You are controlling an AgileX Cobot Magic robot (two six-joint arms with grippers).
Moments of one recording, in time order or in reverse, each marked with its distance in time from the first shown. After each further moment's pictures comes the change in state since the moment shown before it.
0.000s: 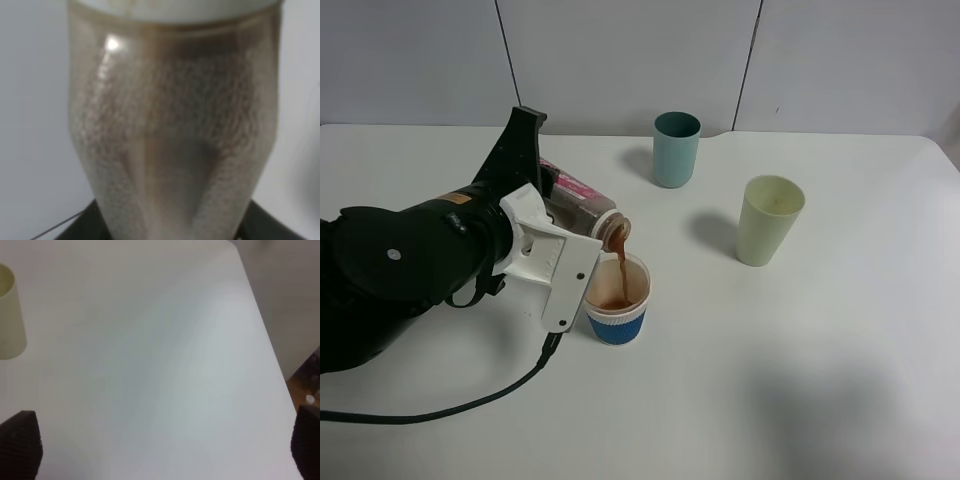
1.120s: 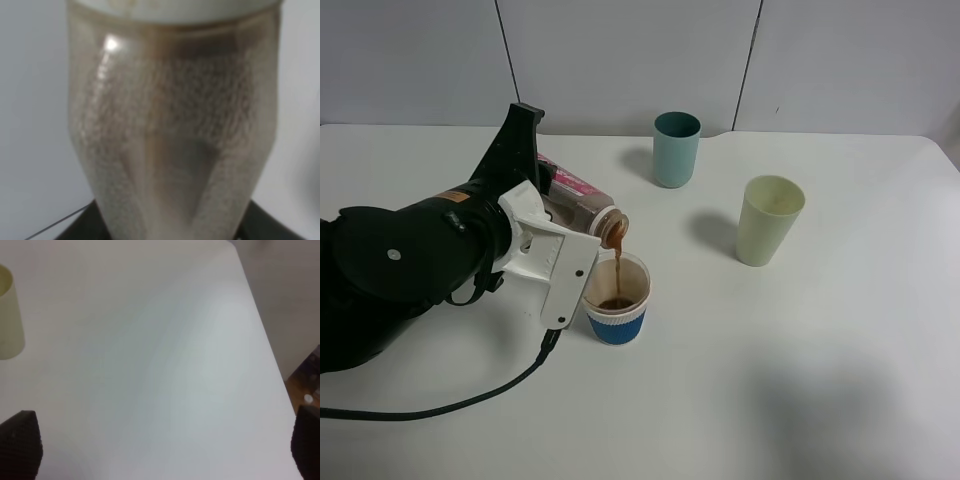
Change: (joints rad) left arm 0.000 0.000 0.000 -0.001 -0.019 0.001; right arm 0.000 0.000 0.000 -0.008 0.000 0.003
